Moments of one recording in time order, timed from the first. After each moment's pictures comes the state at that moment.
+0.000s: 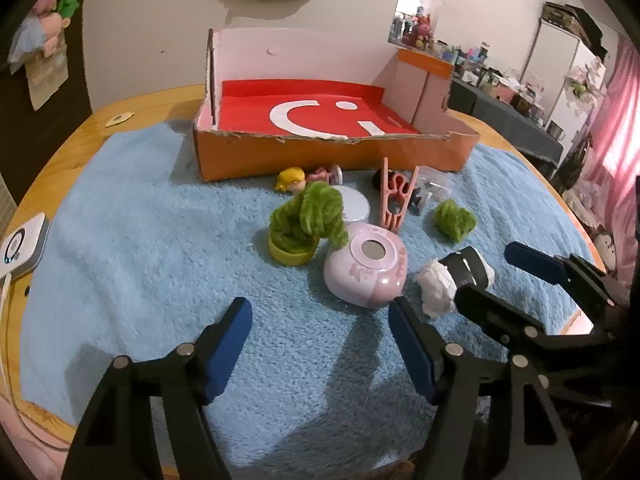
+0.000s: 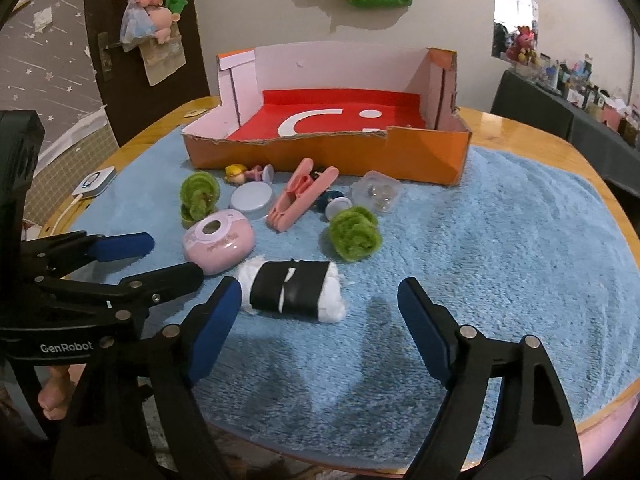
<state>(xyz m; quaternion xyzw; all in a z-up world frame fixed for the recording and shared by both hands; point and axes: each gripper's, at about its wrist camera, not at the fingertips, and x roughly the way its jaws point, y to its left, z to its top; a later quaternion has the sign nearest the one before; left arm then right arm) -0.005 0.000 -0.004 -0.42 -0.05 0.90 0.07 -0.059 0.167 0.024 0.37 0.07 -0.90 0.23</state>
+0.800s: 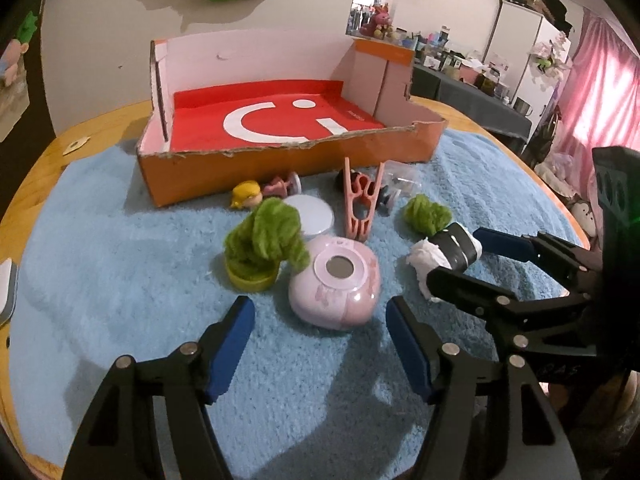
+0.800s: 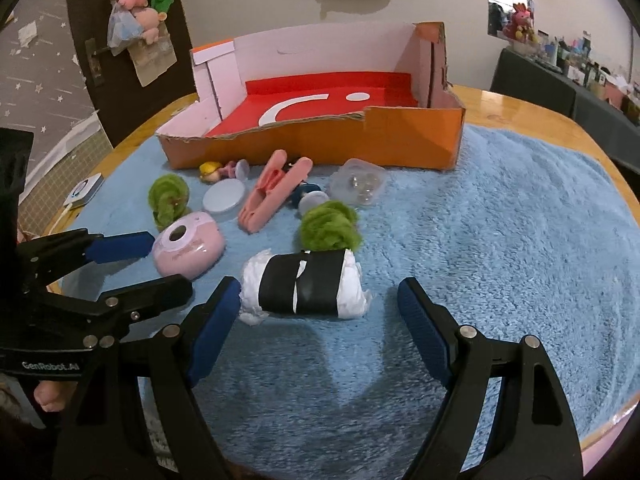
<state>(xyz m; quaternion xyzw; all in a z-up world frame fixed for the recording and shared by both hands) -0.023 0.011 -0.007 -0.42 -0.03 0.90 0.12 -0.084 0.181 0.013 0.40 0.04 -0.89 0.23</state>
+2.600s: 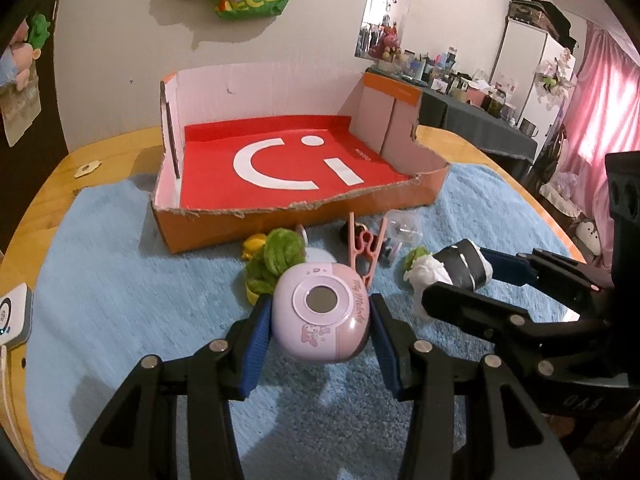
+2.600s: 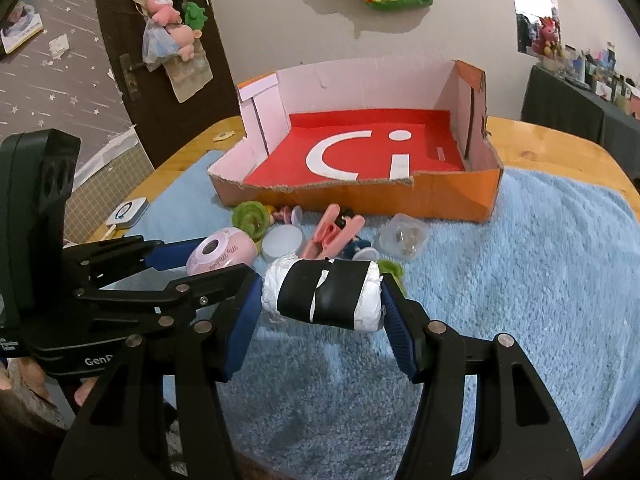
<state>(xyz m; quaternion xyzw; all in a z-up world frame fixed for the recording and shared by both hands) -0.034 0.009 0.022 -0.39 -0.04 0.92 0.09 -0.086 0.164 0.049 0.37 0.03 -0.88 0.29</state>
